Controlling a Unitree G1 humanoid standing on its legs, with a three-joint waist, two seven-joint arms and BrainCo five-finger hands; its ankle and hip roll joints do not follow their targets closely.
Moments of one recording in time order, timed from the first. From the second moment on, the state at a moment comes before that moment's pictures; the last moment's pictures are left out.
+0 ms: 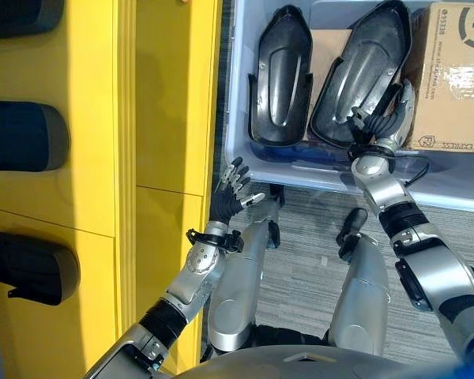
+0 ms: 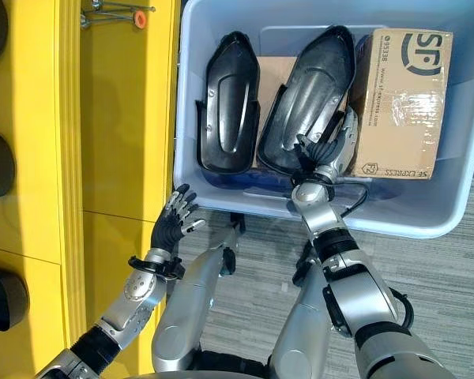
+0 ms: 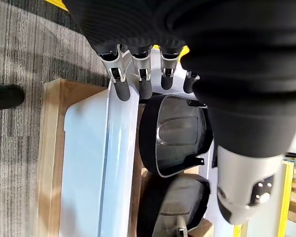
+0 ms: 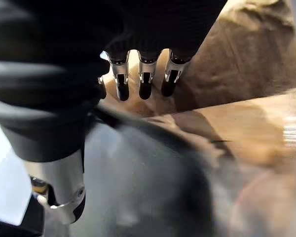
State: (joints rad) left arm -0.13 0.34 -0.55 0.18 -0.50 -0.41 0.27; right arm -0.81 -0.36 0.28 0.79 0.07 0.02 -0.85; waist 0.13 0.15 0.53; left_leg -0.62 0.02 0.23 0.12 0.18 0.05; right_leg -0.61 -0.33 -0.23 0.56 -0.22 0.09
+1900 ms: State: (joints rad) left arm -0.05 0.32 -0.46 0.19 -0.48 -0.45 0.31; right arm -0.44 -0.41 0.24 0.39 0.08 -0.09 -0.83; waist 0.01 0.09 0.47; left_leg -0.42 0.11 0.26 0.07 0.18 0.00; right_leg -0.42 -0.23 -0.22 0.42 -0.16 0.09
